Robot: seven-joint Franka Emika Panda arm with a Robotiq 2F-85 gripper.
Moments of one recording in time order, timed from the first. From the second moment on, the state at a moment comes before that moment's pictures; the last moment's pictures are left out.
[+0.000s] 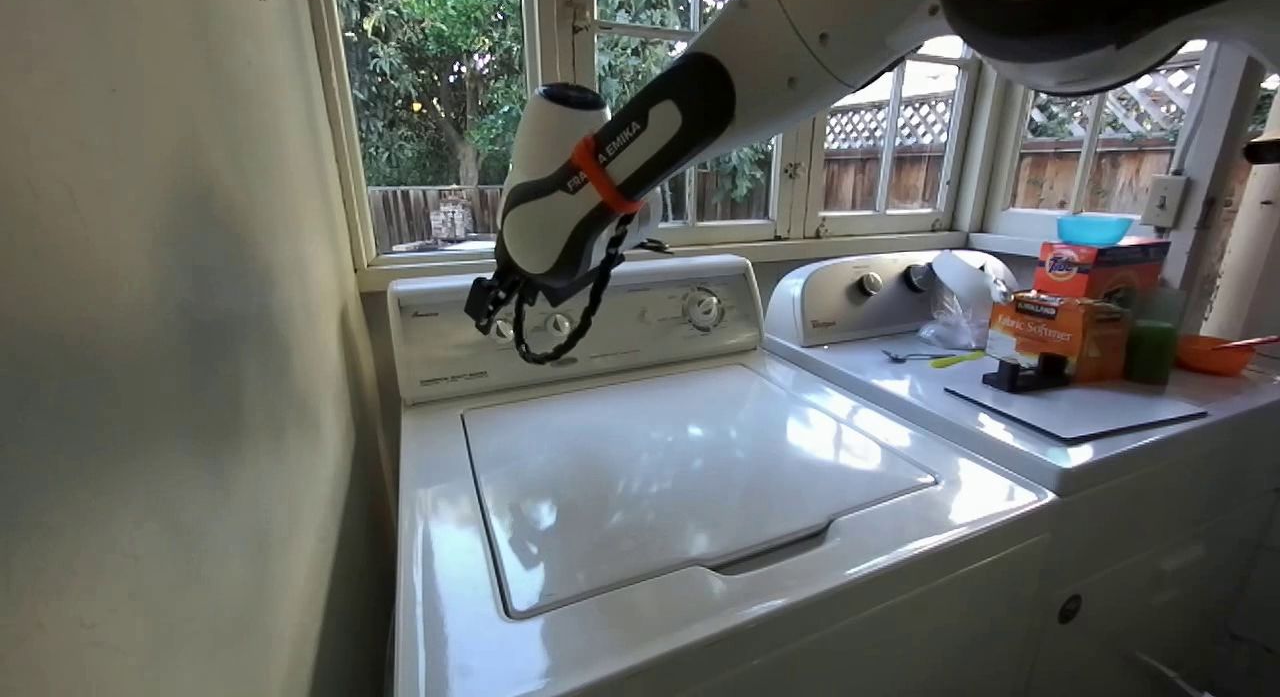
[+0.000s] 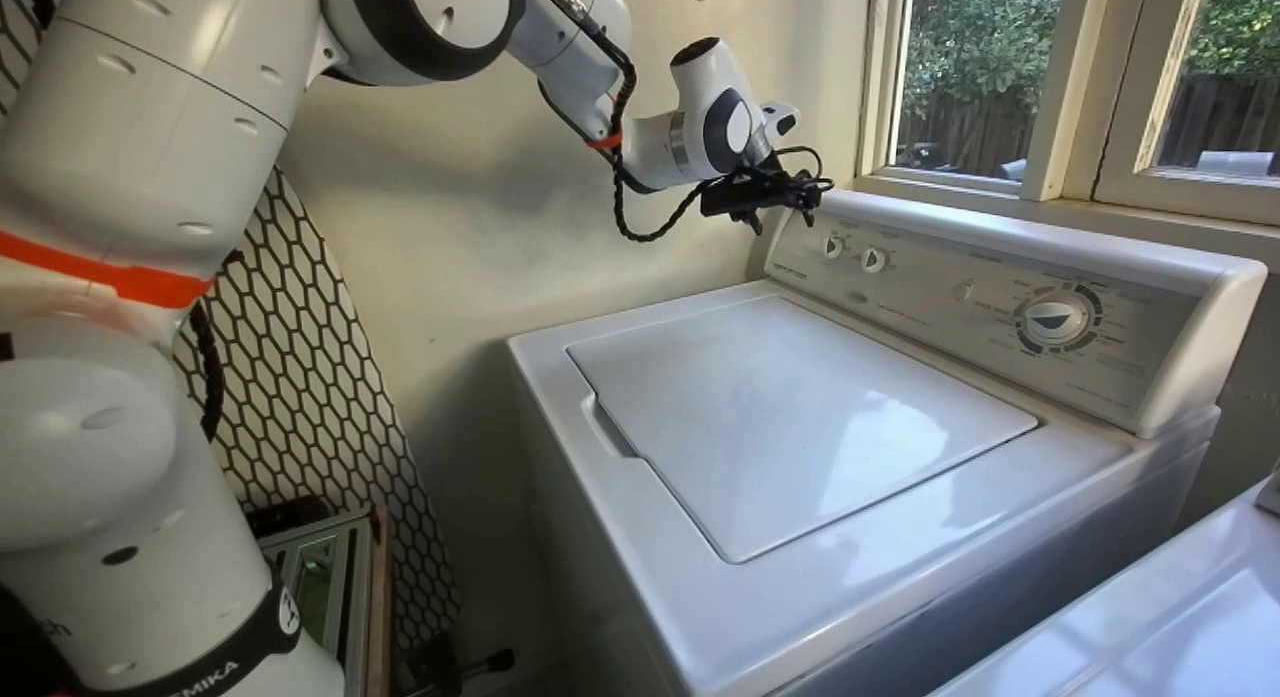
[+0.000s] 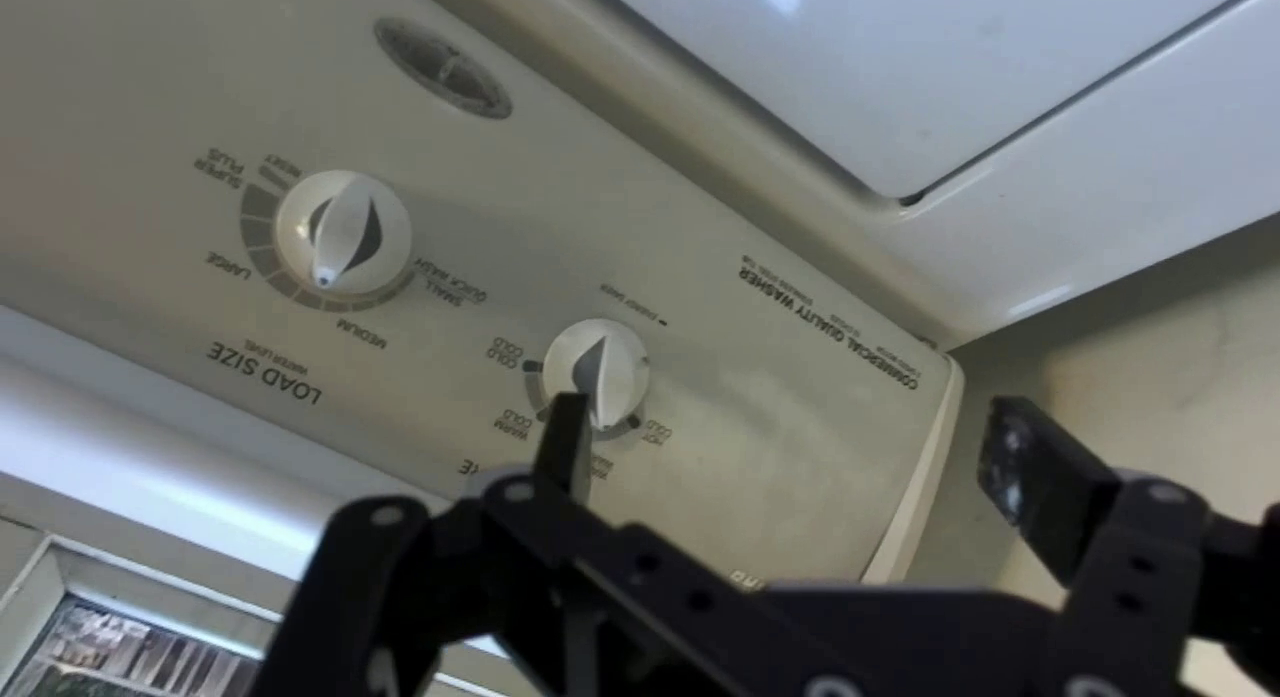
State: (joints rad) arm 0.38 0.62 0.03 -1.49 -0.29 2.77 -0.06
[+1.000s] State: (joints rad) arm 0.46 0.85 -0.10 -1.19 -0.31 2.76 0.14
